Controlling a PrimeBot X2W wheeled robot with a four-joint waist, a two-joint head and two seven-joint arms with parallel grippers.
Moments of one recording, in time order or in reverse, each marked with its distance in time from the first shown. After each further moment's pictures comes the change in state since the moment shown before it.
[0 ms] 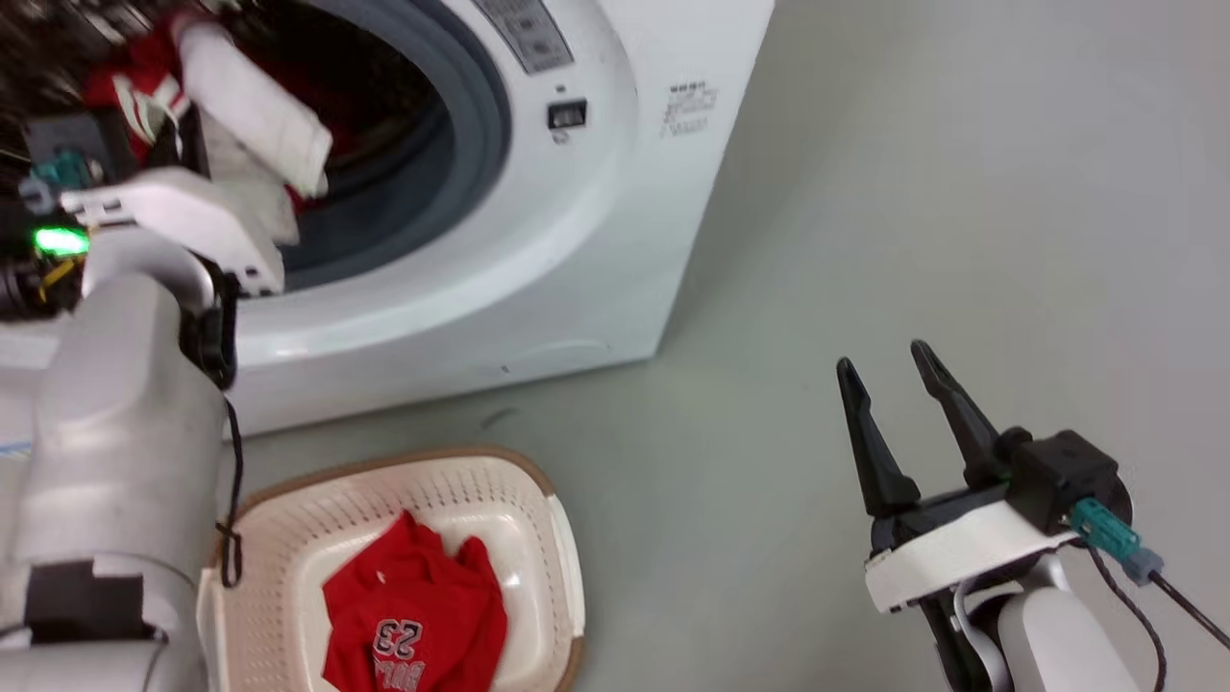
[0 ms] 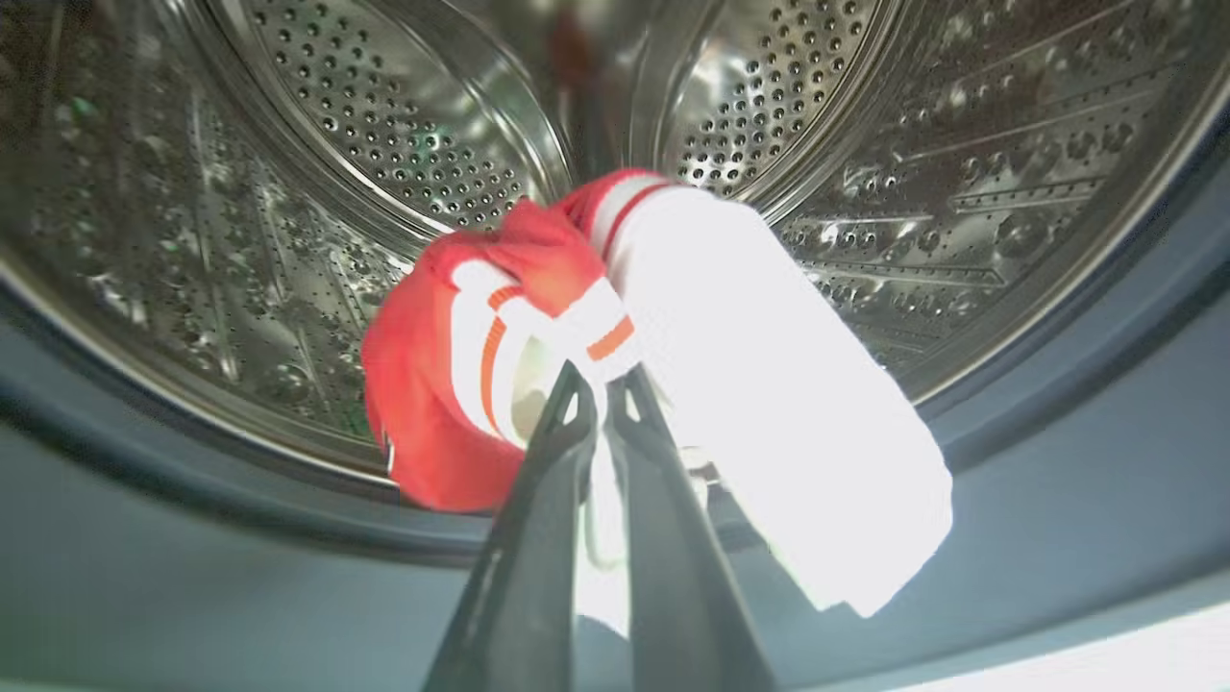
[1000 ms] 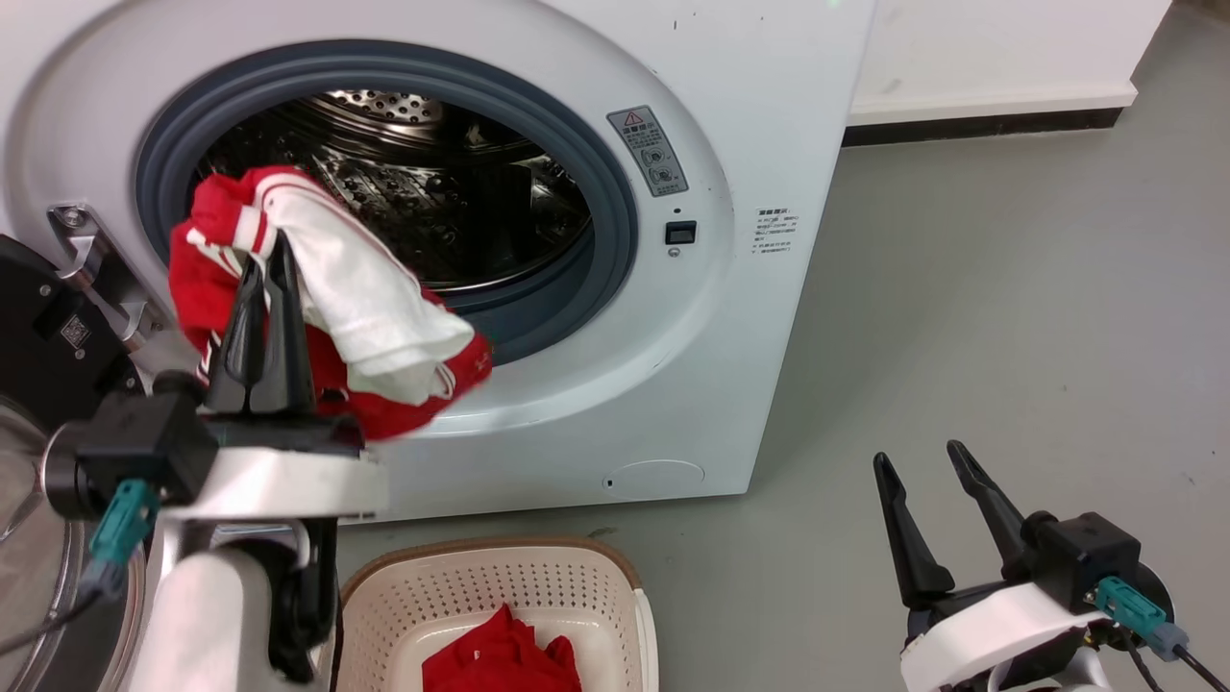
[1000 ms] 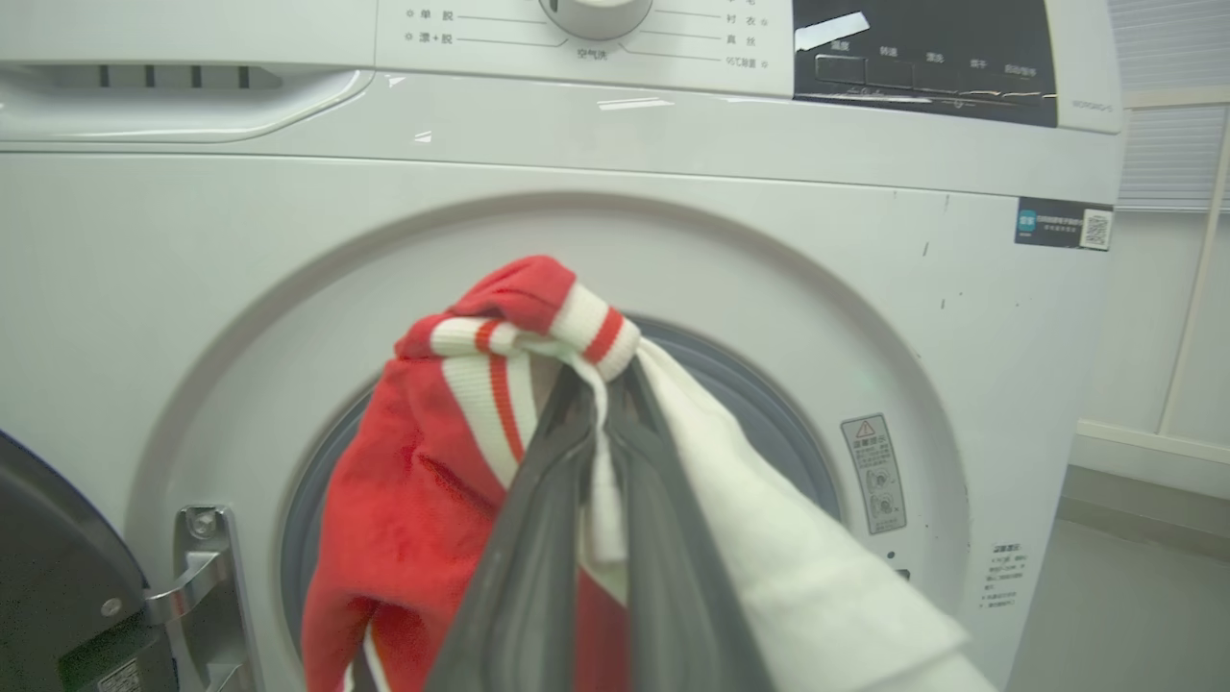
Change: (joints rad) left arm 0.772 -0.128 0.032 -1.227 0.048 0.071 0.098; right arm 0.199 -0.001 -0.065 -0.125 -0.034 0.000 0.120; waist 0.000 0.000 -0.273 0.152
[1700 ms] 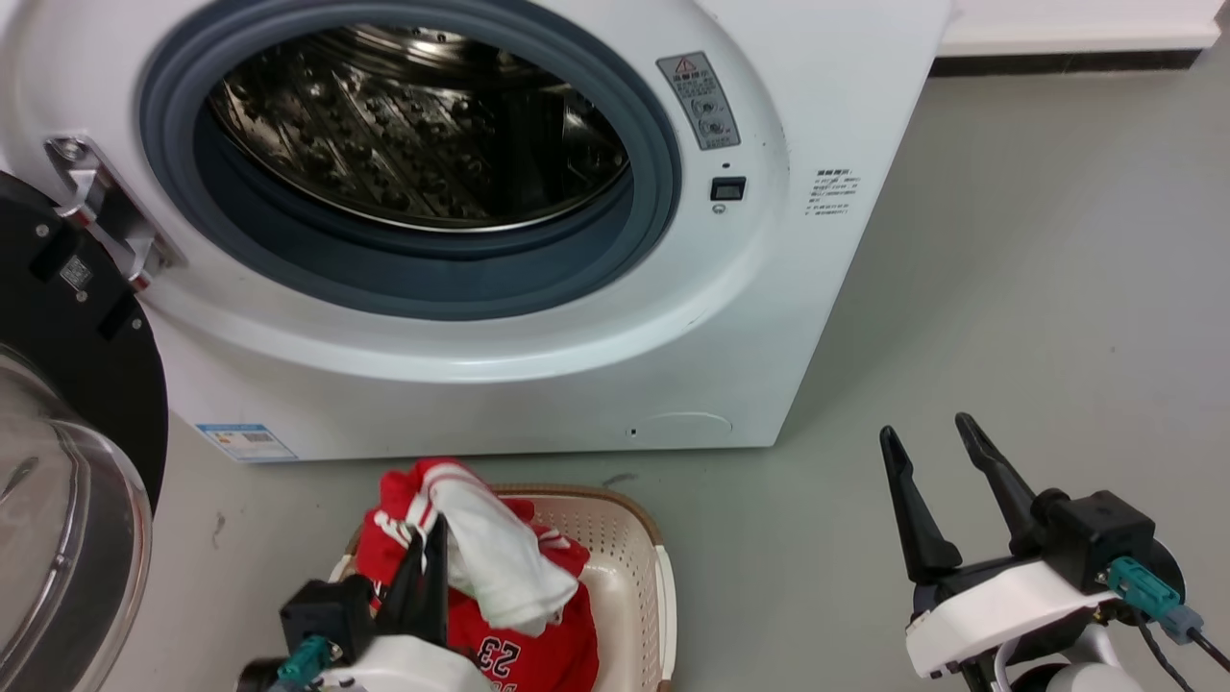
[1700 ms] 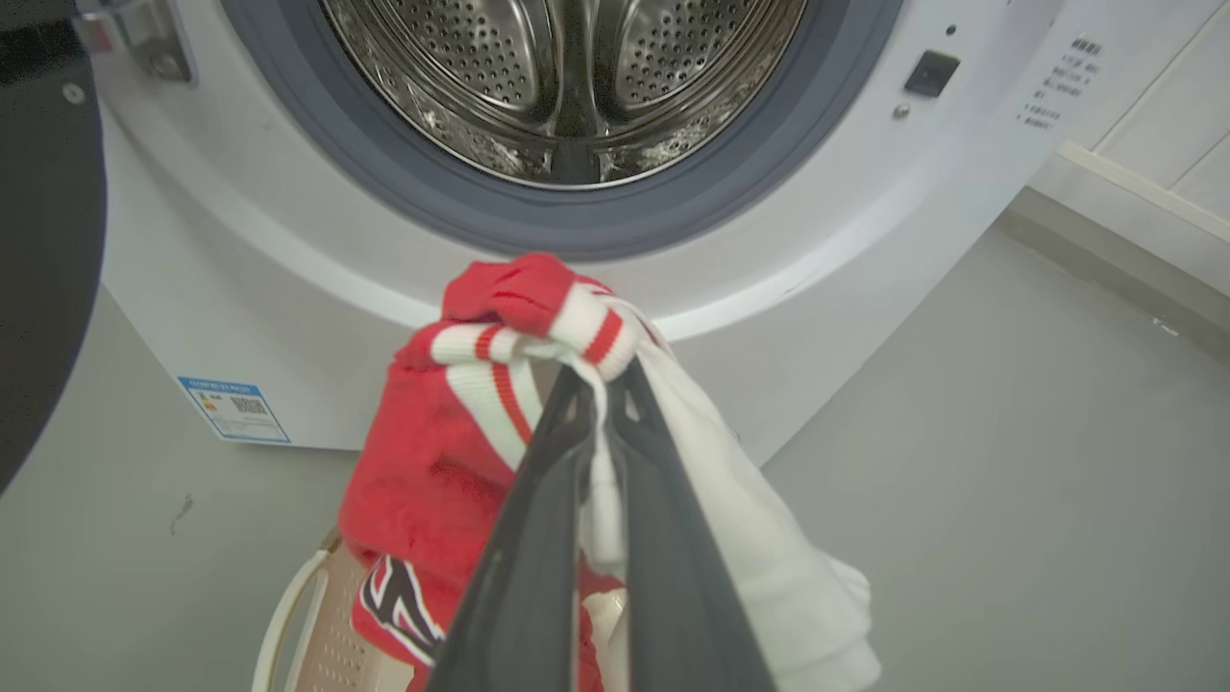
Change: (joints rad) left arm 0.305 -0.082 -0.138 0.155 -0.079 0.023 0.050; right arm -0.025 0.000 -0.009 -0.026 -0.007 0.000 0.008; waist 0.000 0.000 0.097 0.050
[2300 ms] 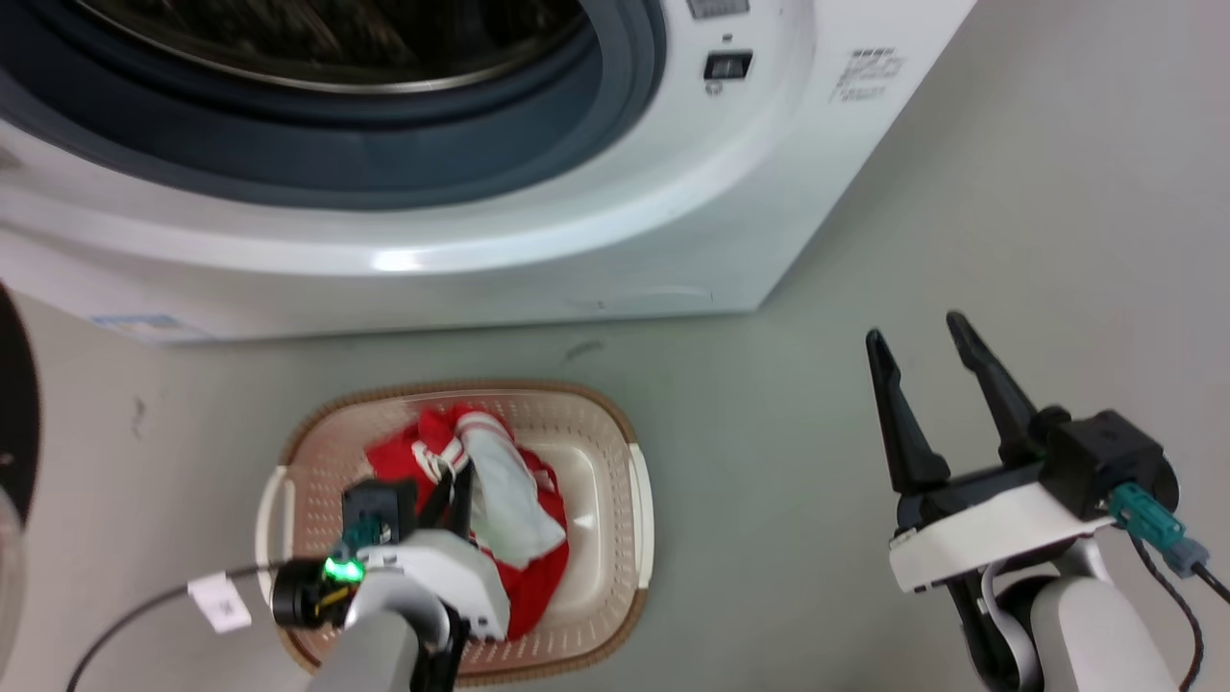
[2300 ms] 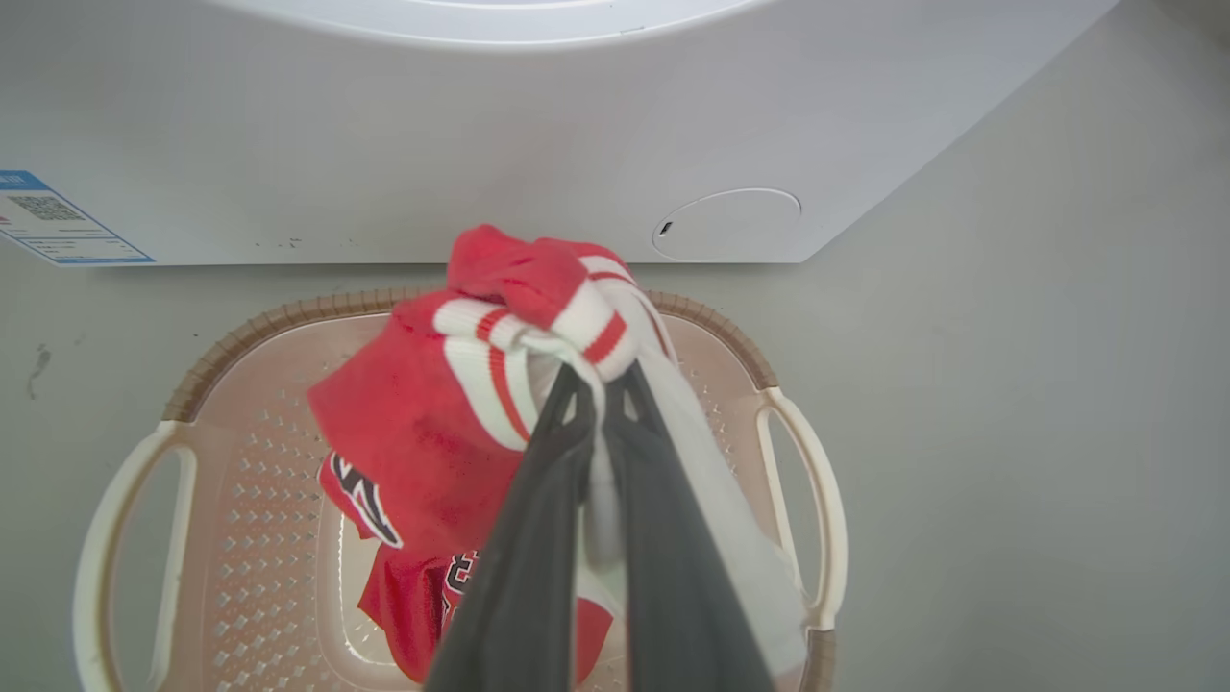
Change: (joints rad) left arm -0.393 -0.013 -0.033 0.677 0.008 -0.086 -0.147; right arm -0.150 0.000 0.033 0.014 -0.001 0.000 -0.043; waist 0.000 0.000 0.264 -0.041
